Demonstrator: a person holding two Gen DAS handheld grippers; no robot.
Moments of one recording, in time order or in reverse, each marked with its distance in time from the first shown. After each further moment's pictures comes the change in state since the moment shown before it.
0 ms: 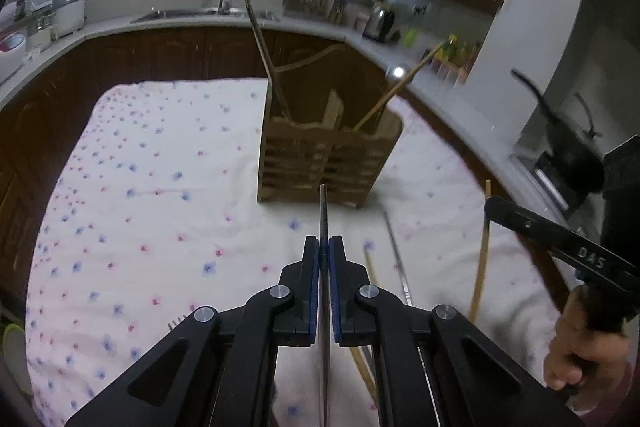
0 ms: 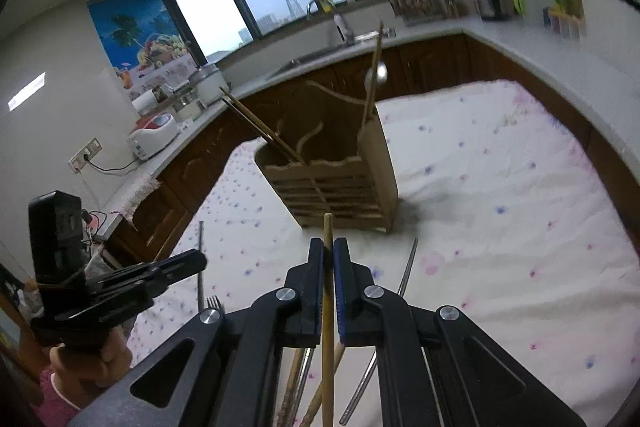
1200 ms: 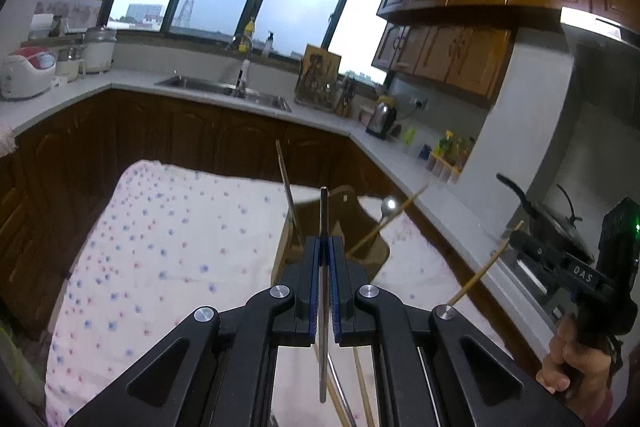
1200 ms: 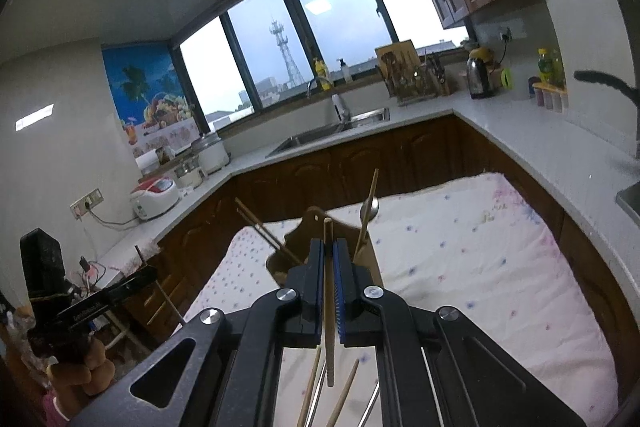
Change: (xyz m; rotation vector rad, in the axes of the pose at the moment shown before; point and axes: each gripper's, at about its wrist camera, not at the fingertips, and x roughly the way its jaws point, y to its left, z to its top) left arm -0.076 0.018 0.020 -0.074 -0.308 -0.012; right arm -0.055 0.001 0.059 -0.018 -0.267 -0.025
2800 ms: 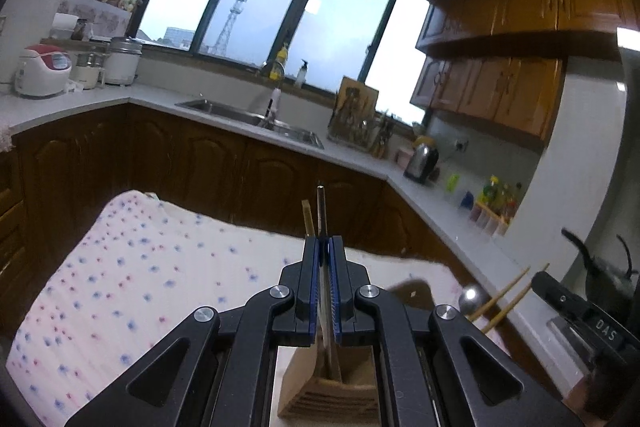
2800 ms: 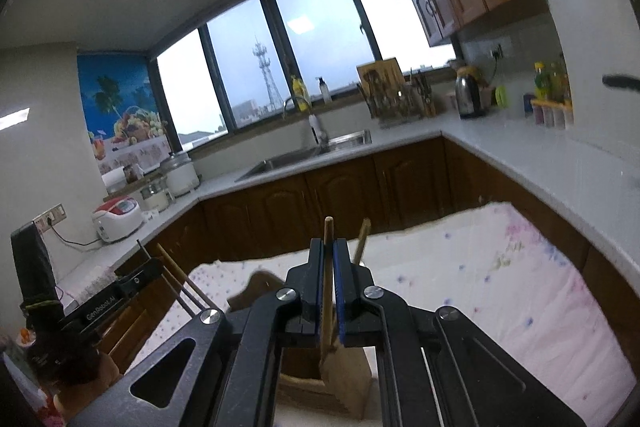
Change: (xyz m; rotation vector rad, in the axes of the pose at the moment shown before) left arm 0.215 0.026 -0.012 -0.046 -0.132 0.093; right arm 0.124 -0.022 0.006 -0.001 -0.070 -0.082
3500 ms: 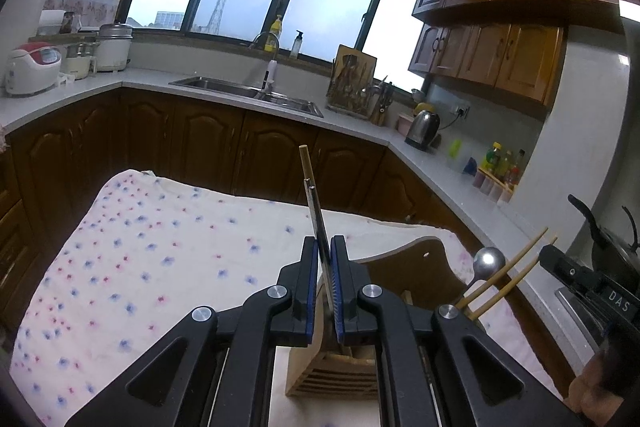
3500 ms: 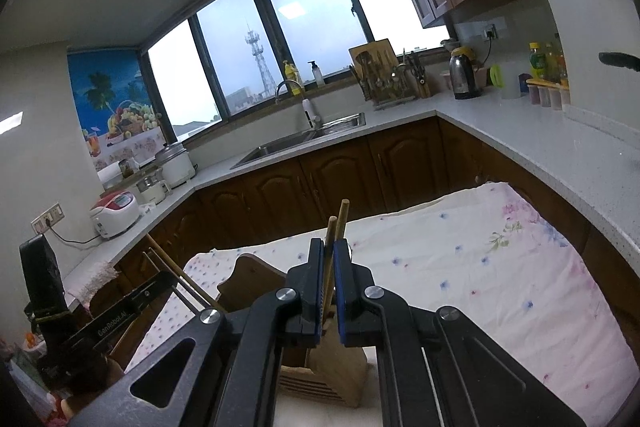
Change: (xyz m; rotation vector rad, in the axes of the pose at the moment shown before) left arm 0.008 0.007 0.015 0.032 0.091 0.015; right arm 0.005 -0.006 0.002 0.027 0.057 -0.006
